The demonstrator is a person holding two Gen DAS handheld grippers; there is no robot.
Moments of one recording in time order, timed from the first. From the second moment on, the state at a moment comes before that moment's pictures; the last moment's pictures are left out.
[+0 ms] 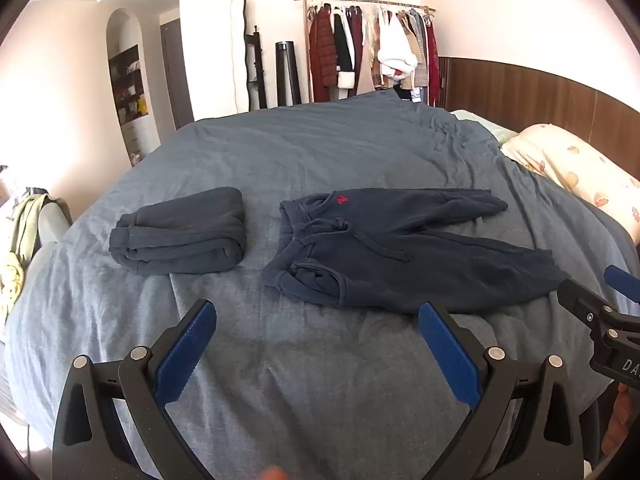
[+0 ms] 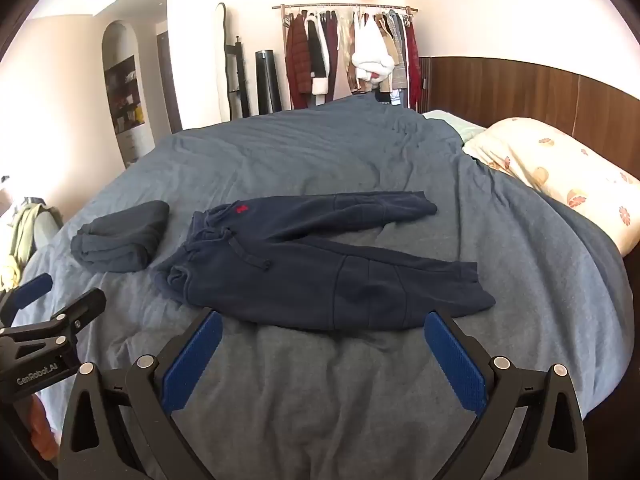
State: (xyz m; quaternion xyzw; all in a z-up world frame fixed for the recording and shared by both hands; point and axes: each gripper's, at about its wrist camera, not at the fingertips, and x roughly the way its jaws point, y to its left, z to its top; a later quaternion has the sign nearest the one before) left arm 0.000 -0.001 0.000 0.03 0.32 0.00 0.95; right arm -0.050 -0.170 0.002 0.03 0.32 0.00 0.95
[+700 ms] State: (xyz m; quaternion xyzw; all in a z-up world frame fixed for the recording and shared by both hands) left arm -0.015 0.006 0.021 0.02 0.29 0.00 0.96; right arm -0.056 -0.169 0.009 0.03 0.31 0.00 0.95
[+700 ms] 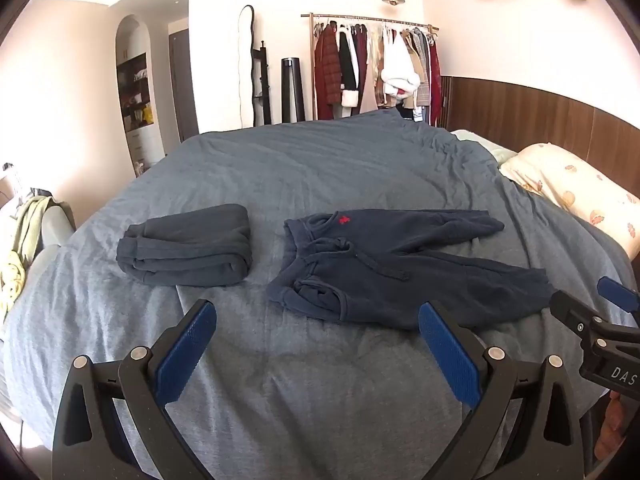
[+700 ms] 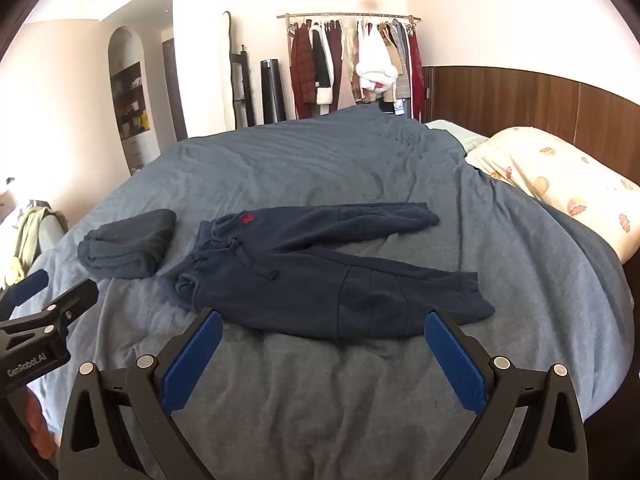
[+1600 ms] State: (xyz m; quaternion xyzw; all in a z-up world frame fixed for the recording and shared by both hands) left arm -0.019 0.005 0.027 0.02 0.28 0.00 0.96; right arm -0.055 -0.168 0.013 0.03 0.30 0.00 0.95
